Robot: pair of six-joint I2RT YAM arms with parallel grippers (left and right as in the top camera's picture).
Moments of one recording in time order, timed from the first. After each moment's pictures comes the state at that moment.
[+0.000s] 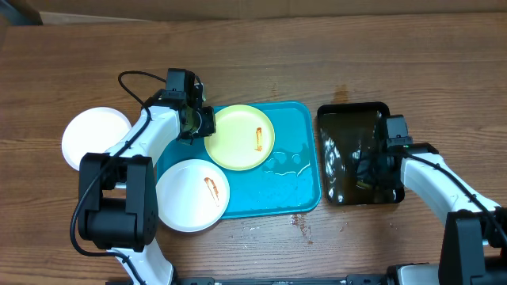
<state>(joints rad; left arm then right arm) -0.11 1.91 1.22 -0.55 0.16 -0.23 0.08 1.56 0.77 -0.61 0.00 0.38</state>
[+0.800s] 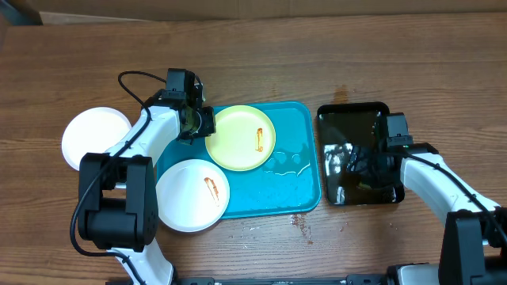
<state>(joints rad) -0.11 1.91 1.22 -0.55 0.16 -0.24 0.08 1.56 0.77 -0.53 -0.01 0.38</state>
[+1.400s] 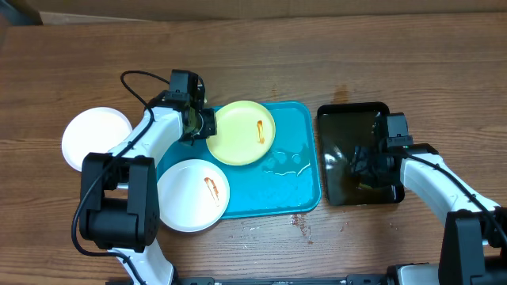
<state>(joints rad) -0.12 1.91 1.20 -0.54 0.11 -0.23 0.08 1.56 0.76 -0.51 -0.01 0.38</state>
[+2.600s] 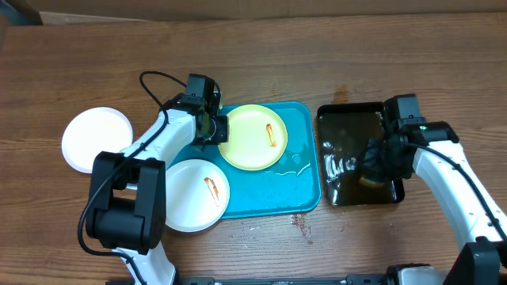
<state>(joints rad) -0.20 1.91 1.20 -0.57 0.12 -0.20 0.08 1.47 1.02 -0.96 -0.04 0.38</state>
